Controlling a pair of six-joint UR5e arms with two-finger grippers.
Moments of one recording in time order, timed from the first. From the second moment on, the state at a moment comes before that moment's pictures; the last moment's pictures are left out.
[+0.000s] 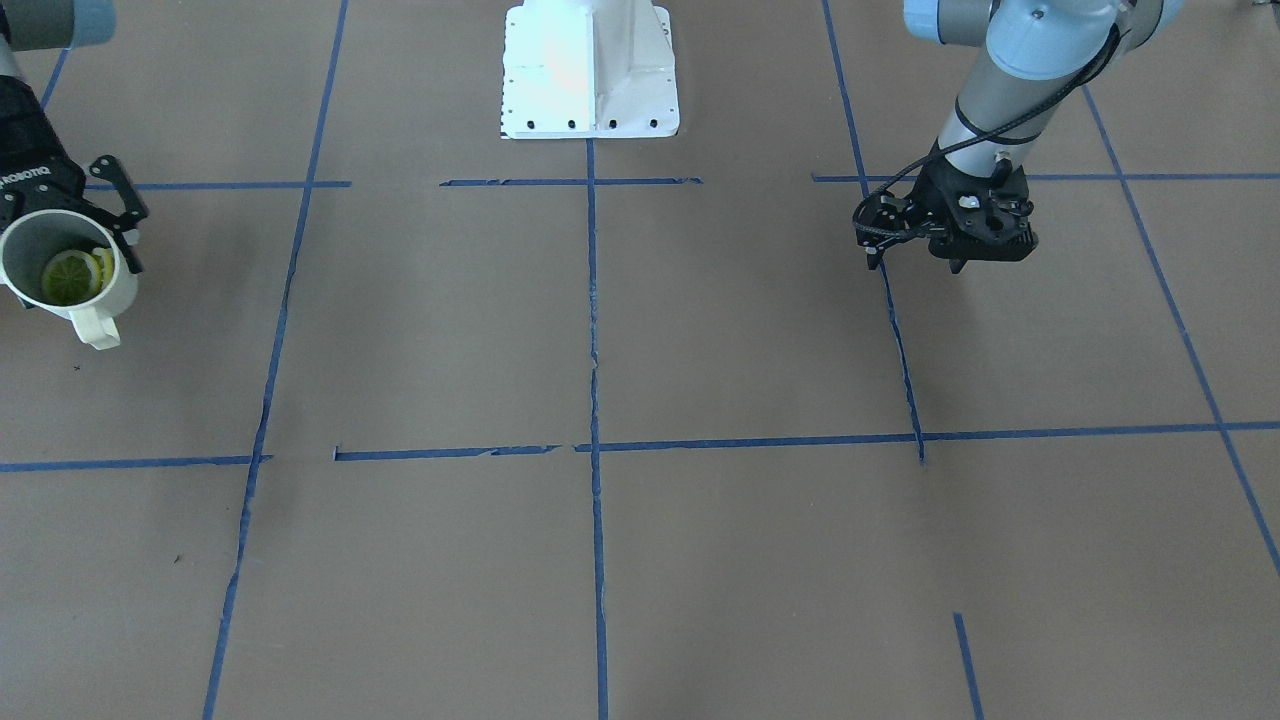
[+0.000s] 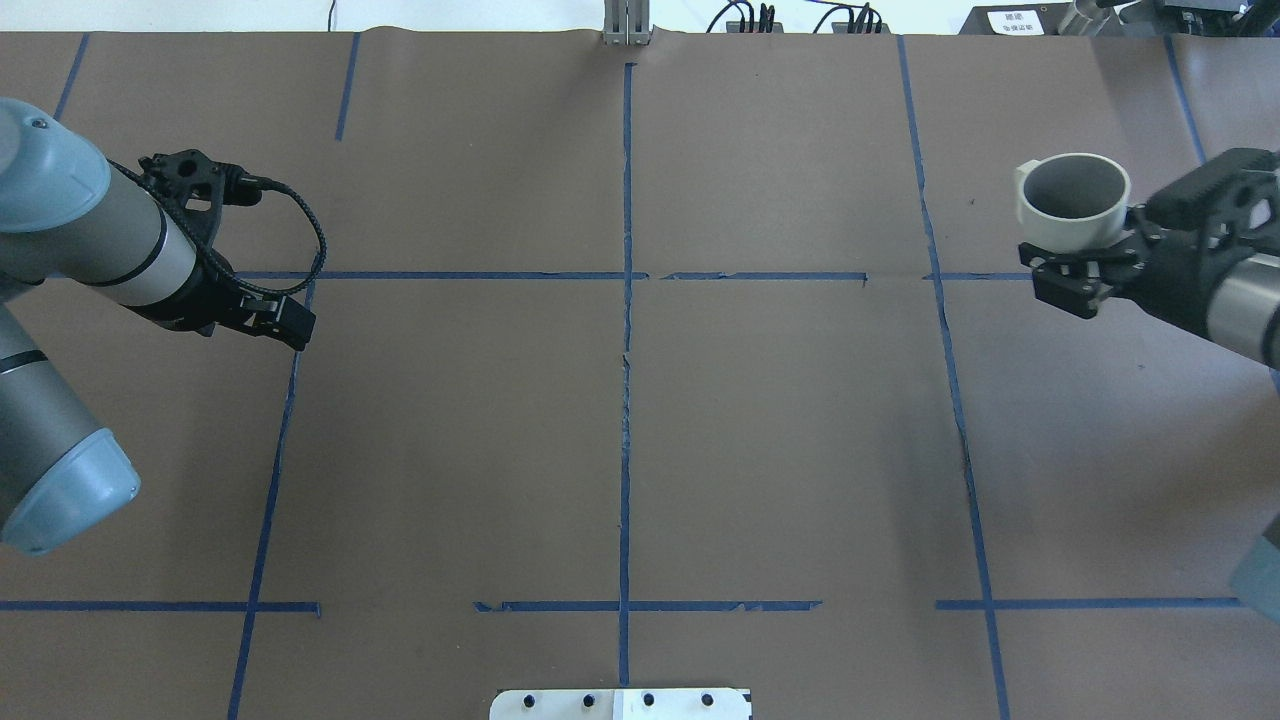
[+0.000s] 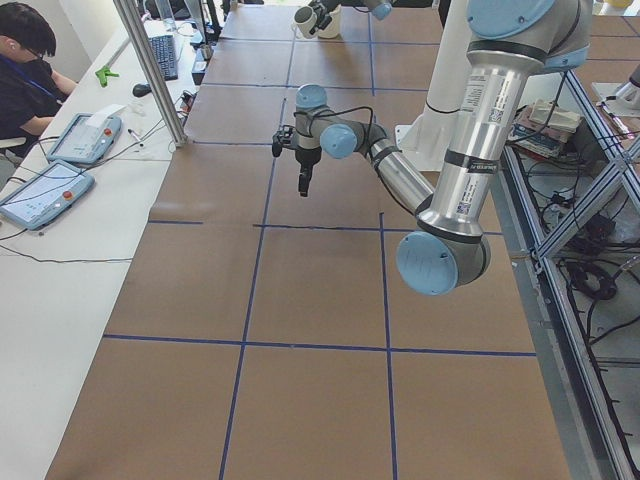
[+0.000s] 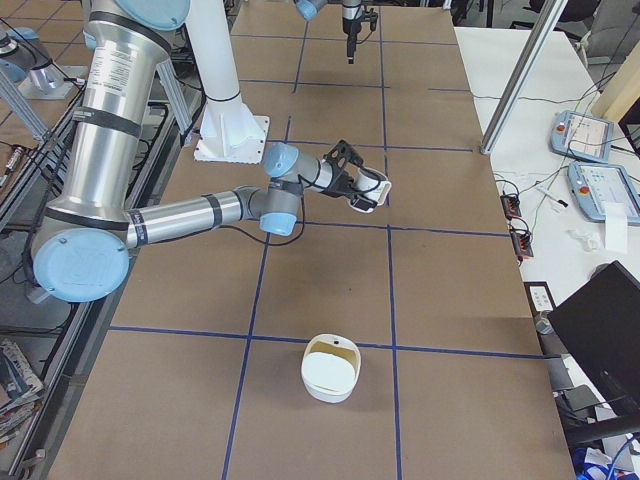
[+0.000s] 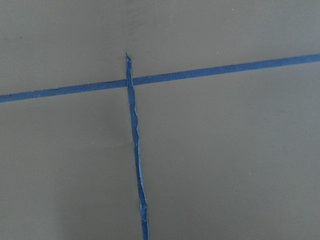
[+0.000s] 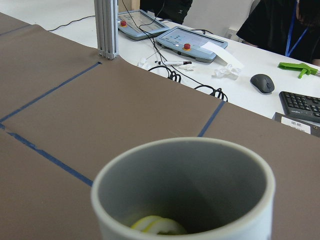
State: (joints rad) left arm -0.79 -1.82 -2.02 -1.54 -2.02 -0.90; right arm 0.88 -1.88 1.94 -0.33 1.64 0.56
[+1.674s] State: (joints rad) left arm -0.79 -1.83 -2.02 -1.57 -2.02 -0.94; right arm 1.21 -1.93 1.30 0.71 1.77 1.70
